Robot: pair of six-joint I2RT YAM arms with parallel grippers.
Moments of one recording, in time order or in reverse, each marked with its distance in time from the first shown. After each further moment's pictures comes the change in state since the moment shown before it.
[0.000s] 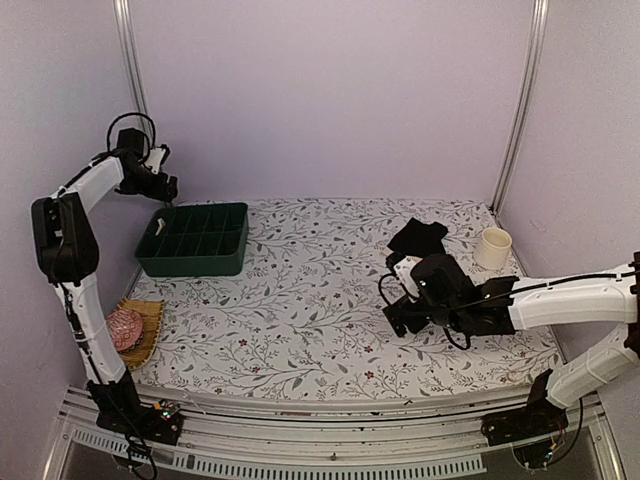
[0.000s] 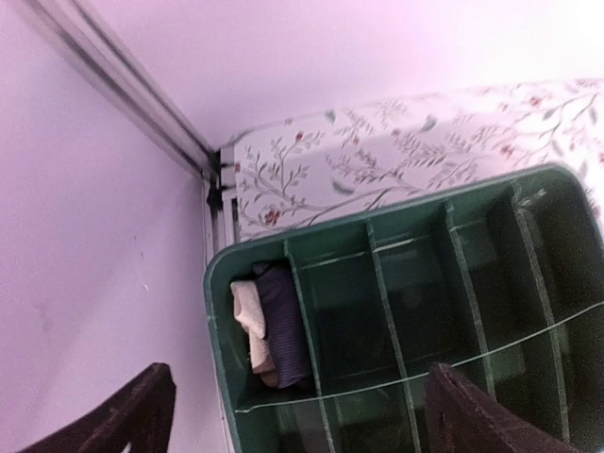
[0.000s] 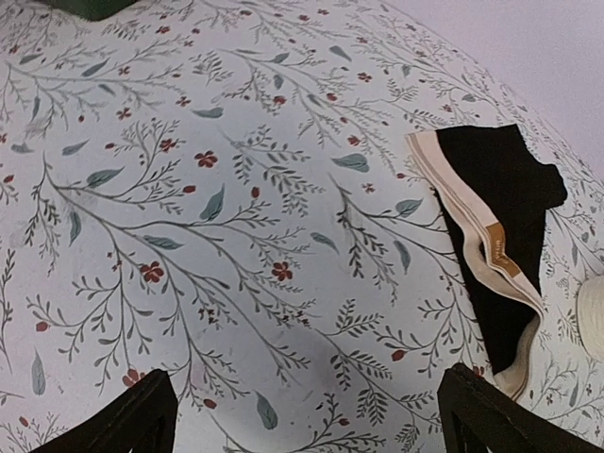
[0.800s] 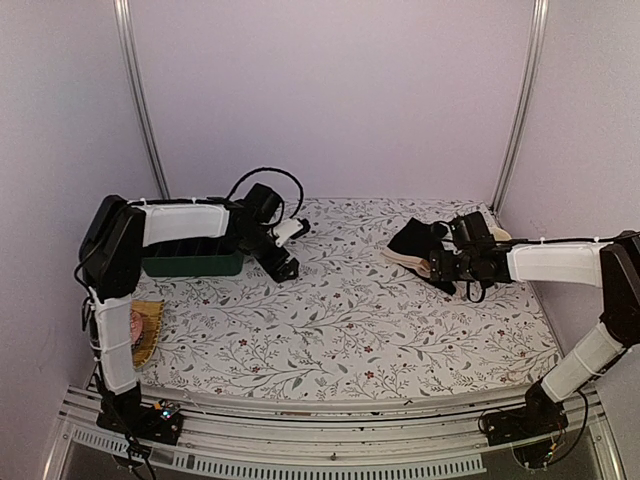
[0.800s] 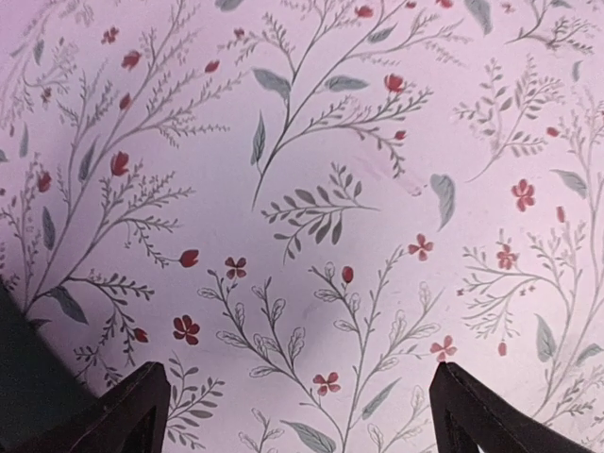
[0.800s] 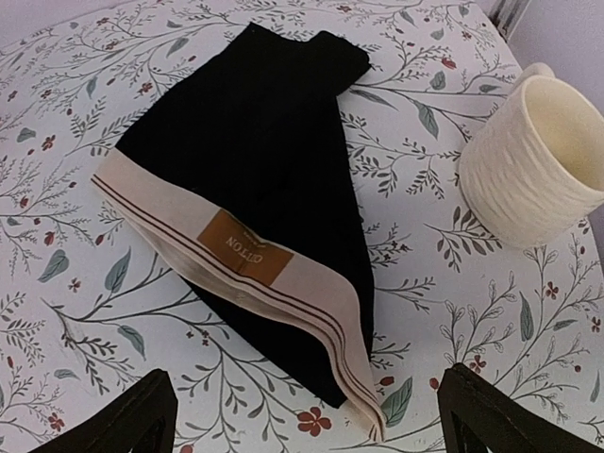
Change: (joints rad) left arm -0.705 -0.063 -0.388 0.144 0.065 0.040; right arm -0.504 0.122 0.124 -0.042 -0.045 0.275
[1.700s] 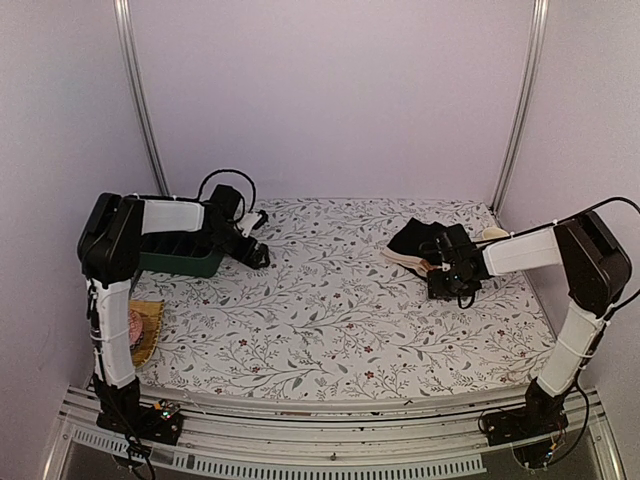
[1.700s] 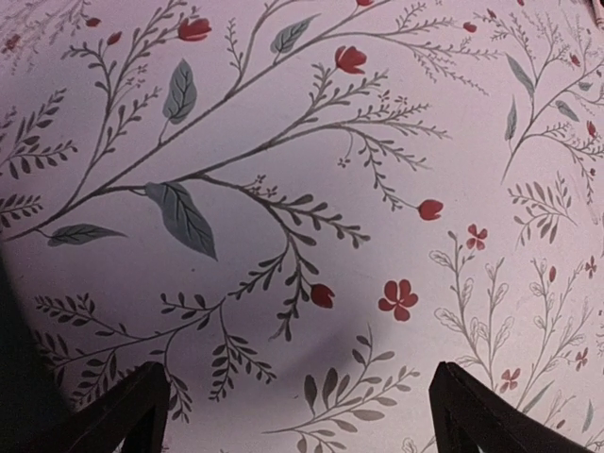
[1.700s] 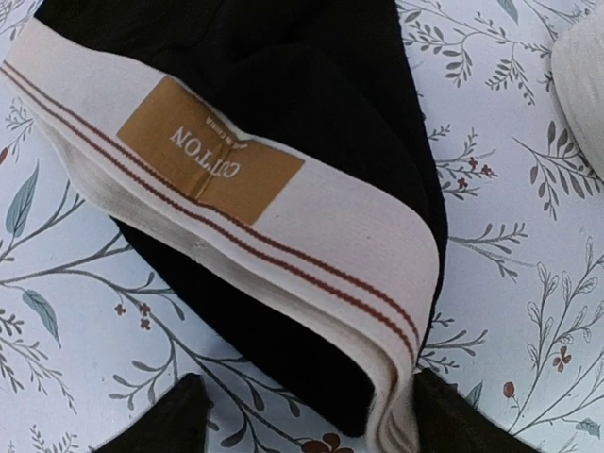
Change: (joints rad) left arm 0.249 0.124 -0.005 0.090 0.107 -0.141; right arm -0.054 0.258 0.063 -0.052 -0.120 0.012
